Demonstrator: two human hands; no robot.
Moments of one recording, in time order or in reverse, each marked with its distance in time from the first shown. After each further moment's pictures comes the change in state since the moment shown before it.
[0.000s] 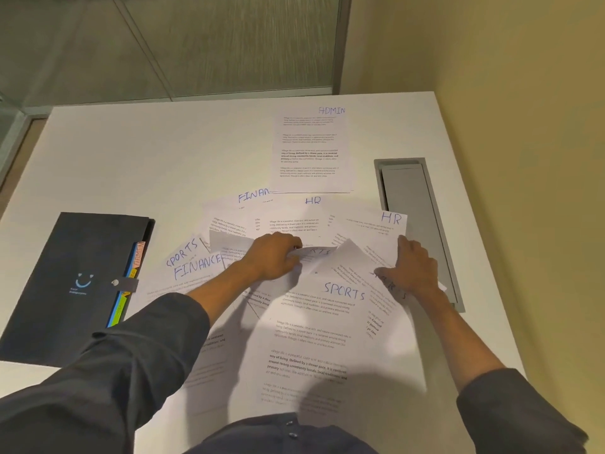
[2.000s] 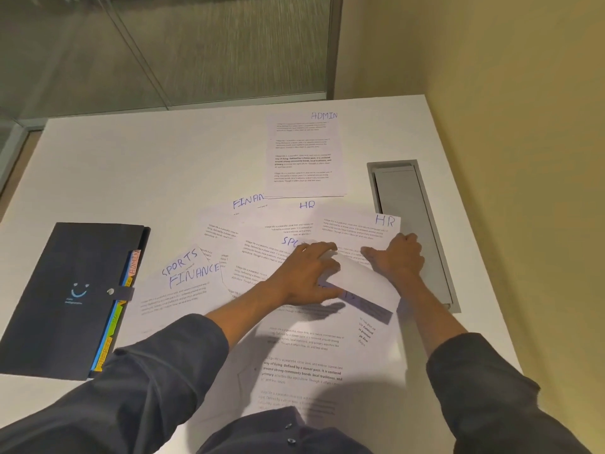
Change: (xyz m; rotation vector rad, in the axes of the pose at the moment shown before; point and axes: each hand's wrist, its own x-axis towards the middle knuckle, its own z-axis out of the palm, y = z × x) left_hand 0.002 0.054 0.029 -0.076 0.136 0.354; right_hand 0.020 -0.027 -0.001 0.185 0.098 0.234
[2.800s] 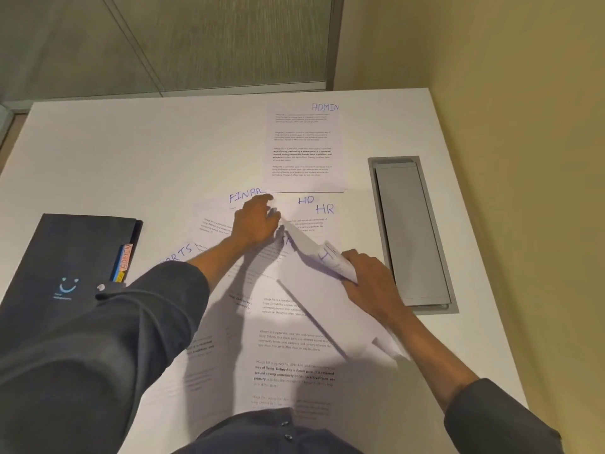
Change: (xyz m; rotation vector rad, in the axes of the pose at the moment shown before) left_hand 0.023 -0.101 -0.041 -0.243 0.220 -0.671; right_hand -0.071 -0.001 0.015 0.098 0.134 -0.817
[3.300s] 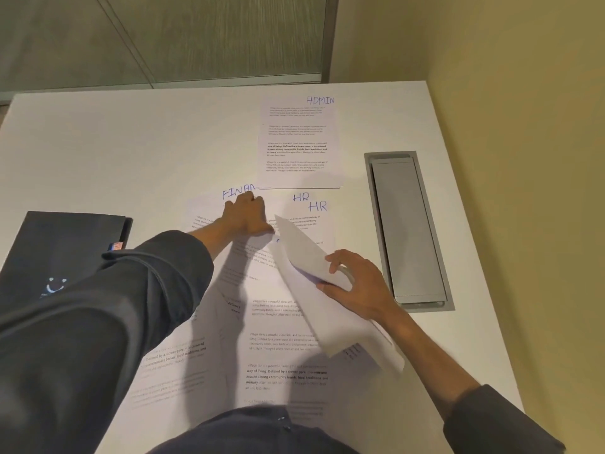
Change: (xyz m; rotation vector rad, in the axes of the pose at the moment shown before) left_hand 0.030 -0.005 -0.004 0.495 -0.263 -0.009; right_hand -0.002 -0.014 -0.009 0.375 -0.133 0.112
